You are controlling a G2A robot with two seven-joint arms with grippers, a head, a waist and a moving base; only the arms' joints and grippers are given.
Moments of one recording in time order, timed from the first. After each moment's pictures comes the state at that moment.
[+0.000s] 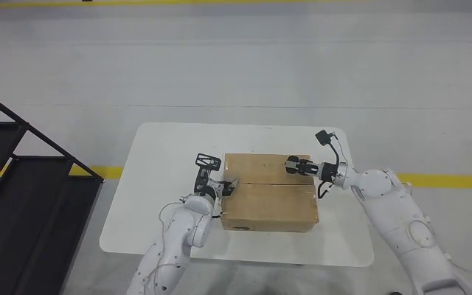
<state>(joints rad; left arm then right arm) 1.26 -1.36 -1.07 -1.61 1.34 0.17 -0.51 -0.88 -1.09 1.13 -1.02 0.03 -0.55 0.88</state>
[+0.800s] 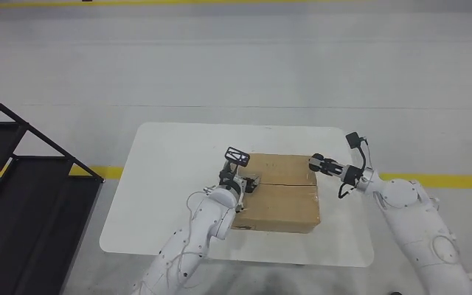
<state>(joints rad) 1.09 -1.42 -0.89 -1.48 1.37 0.20 -0.56 -1.00 -1.03 1.30 -1.07 0.04 -0.53 0.84</state>
